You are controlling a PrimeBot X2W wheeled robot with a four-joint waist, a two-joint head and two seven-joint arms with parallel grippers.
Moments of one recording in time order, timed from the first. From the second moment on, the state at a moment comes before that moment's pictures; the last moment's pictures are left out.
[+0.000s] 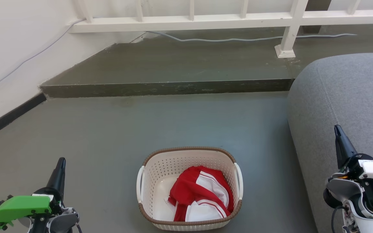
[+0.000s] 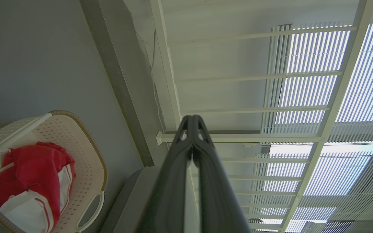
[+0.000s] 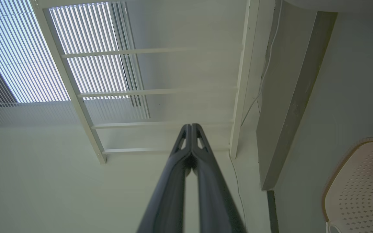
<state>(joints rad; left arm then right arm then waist) -0.06 0.04 0.09 0.28 -1.60 -0.12 0.12 -0.09 -0.04 -0.14 0.29 1.59 0.11 0.12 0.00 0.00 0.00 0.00</state>
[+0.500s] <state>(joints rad) -0.06 0.04 0.09 0.28 -1.60 -0.12 0.12 -0.09 -0.04 -0.14 0.29 1.59 0.11 0.12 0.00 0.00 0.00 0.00</state>
